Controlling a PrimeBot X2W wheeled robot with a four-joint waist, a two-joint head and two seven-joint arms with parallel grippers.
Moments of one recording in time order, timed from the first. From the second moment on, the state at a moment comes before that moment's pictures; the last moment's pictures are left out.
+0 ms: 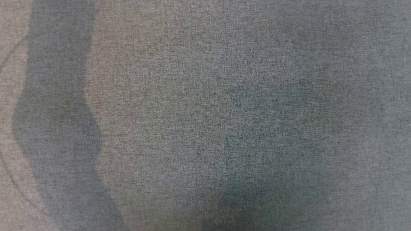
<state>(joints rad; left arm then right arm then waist) -1.74 0.34 -0.49 0.75 -0.63 -0.13 0.18 -1.59 -0.18 0.30 0.68 0.64 0.13 -0.14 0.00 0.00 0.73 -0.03</state>
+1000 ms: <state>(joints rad) -0.78 0.69 -0.91 0.21 -1.16 -0.07 0.19 -0.78 -0.36 0.78 0.56 0.99 0.13 -0.21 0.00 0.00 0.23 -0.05</state>
